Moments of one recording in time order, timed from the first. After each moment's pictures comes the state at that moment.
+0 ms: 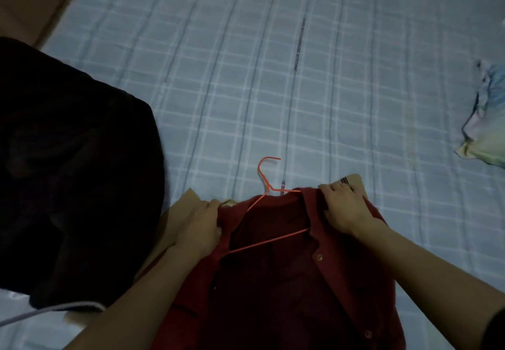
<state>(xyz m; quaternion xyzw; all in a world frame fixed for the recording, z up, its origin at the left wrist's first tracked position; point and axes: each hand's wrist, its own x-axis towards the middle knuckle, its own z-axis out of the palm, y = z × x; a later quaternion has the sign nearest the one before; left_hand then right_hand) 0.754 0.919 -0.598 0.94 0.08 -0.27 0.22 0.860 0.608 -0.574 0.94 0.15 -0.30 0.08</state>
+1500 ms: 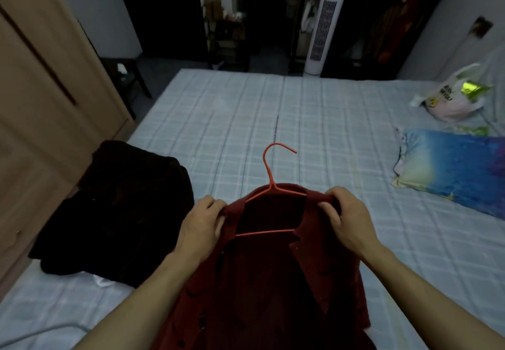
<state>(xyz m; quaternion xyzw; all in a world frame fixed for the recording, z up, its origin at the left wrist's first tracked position) 0.640 0.883 -0.354 0.96 -0.03 0.12 0.25 0.704 0.558 -0.336 0.93 0.13 0.08 -0.33</state>
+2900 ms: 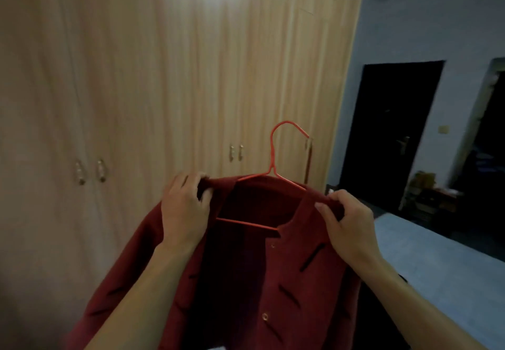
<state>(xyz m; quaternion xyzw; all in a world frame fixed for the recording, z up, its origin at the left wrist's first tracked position) 0.042 1.240 -0.045 0.75 0.33 0.57 0.02 0.275 1.052 -0.046 0.68 0.49 0.20 -0.50</state>
